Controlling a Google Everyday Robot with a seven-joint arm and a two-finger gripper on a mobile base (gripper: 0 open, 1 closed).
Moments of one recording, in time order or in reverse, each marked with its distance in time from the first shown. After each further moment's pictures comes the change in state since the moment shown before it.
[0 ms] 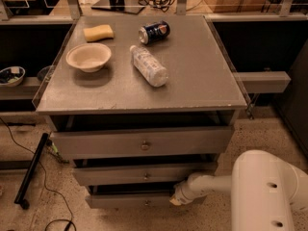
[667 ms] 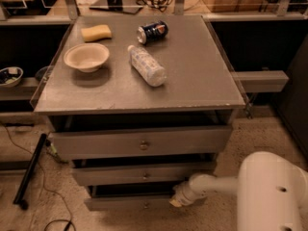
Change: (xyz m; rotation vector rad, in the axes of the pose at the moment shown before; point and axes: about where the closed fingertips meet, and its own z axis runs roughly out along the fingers) arm 0.005 0.008 -0.012 -0.016 -0.010 0.013
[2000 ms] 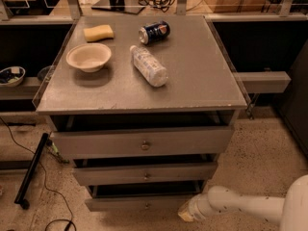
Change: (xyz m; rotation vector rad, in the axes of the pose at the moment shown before) arm 0.036 0.054 -0.057 -0.032 -0.071 0.075
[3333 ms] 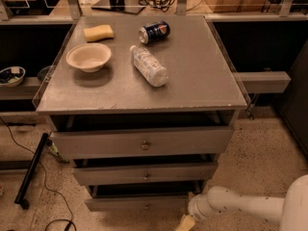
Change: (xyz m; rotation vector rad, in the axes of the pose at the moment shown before) arm 0.000 0.000 0.000 0.000 0.000 0.000
